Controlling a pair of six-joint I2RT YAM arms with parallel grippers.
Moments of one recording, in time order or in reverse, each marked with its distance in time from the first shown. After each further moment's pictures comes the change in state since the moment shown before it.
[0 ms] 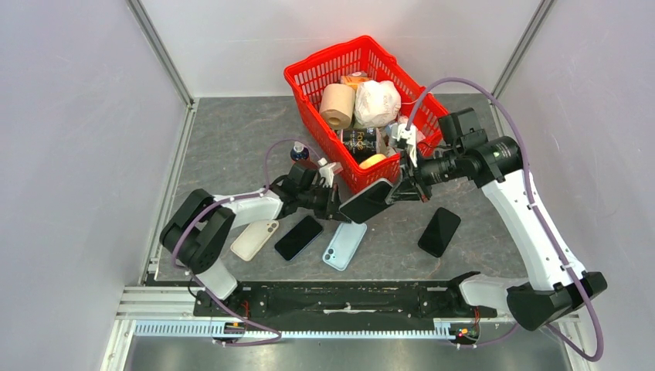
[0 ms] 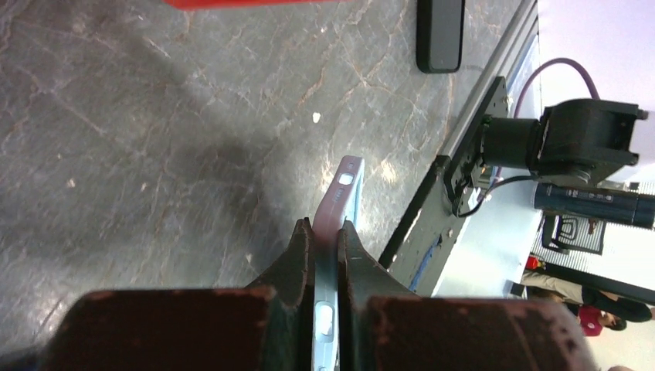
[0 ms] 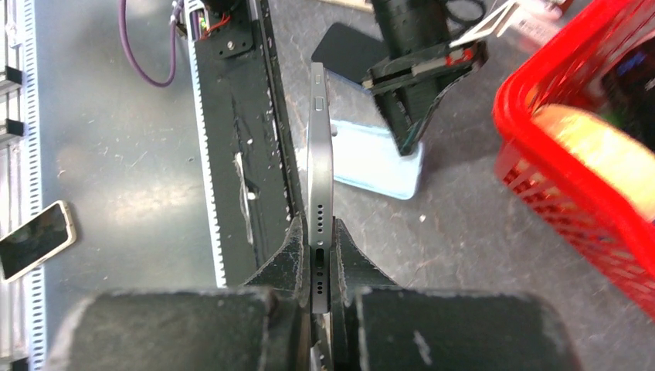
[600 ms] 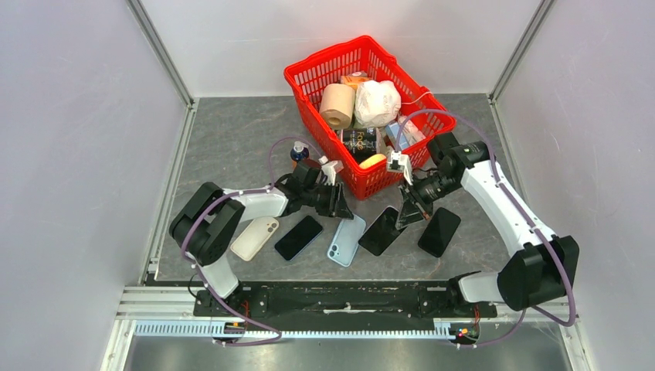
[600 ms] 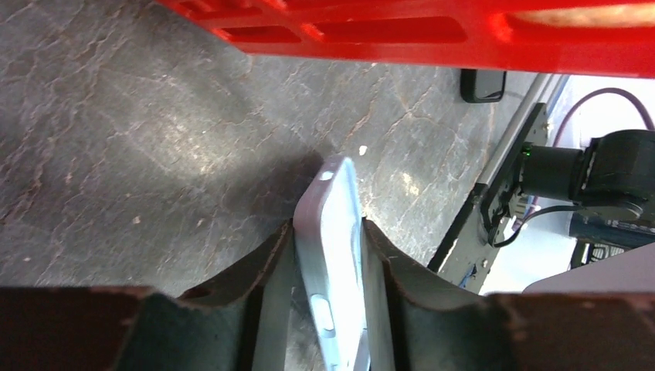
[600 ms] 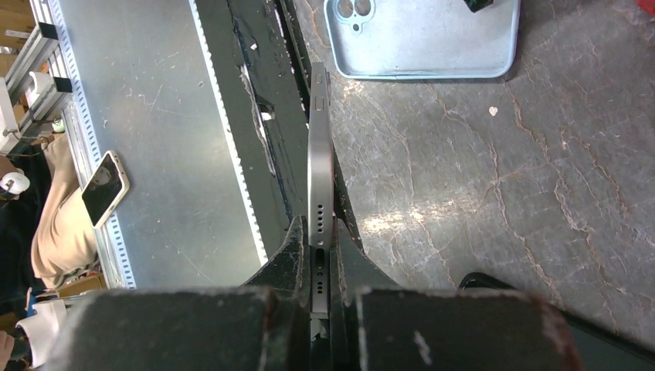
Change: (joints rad) left arm -0.010 0.098 0.034 0.067 -0.075 0.008; right arm -0.105 0.098 -0.304 -0.123 0.032 -0.158
